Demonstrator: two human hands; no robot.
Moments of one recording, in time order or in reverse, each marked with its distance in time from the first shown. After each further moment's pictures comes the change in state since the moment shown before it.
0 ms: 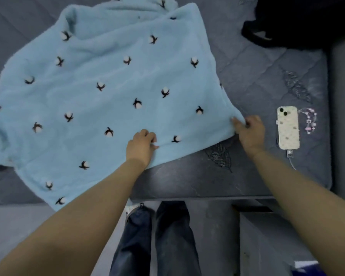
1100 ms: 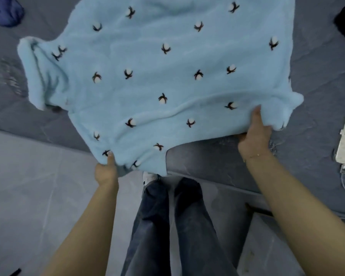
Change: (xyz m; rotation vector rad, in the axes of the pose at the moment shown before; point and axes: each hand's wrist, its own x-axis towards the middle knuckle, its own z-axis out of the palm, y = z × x) left_hand -0.165 -0.164 0.006 -0.892 0.465 -1.296; right_hand -0.087 -0.077 0.118 0.862 0.018 0.433
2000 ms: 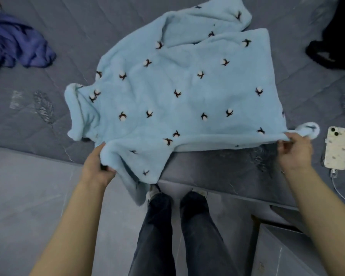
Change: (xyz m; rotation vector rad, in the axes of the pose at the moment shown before) left_hand -0.045 0.120 -0.089 -0.817 -0.606 -0.315; right_hand -0.013 -0.086 -0.061 0.184 0.107 0.084
